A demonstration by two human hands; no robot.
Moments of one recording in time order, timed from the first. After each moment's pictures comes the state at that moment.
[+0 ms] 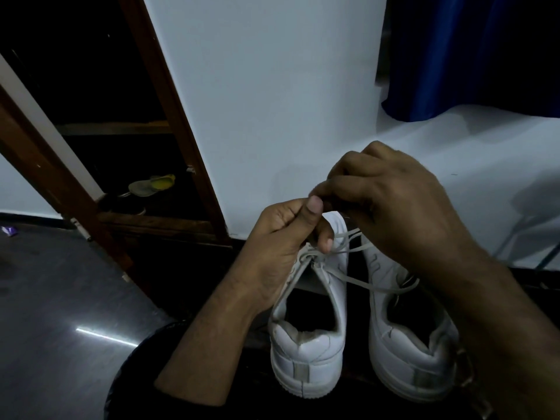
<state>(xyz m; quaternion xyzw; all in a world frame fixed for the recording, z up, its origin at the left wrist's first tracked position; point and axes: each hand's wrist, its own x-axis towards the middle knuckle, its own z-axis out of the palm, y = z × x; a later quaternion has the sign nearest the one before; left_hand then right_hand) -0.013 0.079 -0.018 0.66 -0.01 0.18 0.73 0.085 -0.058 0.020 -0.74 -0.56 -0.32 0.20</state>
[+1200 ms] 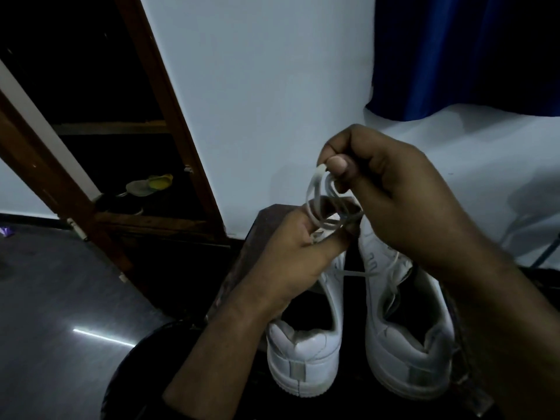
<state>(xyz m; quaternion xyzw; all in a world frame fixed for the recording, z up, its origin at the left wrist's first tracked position) -0.009 0.066 -0.022 0.76 -0.02 0.16 0.63 0.065 -0.062 0.039 -0.73 -0.47 -0.09 0.49</state>
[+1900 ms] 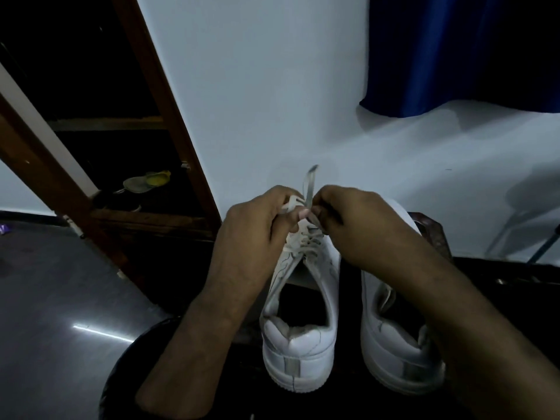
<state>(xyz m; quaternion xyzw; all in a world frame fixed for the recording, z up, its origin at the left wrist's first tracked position) -0.022 0.104 -0.023 0.89 0.05 0.33 0.30 0.066 -0.044 0.007 -0.87 -0.39 -0.01 0.29</state>
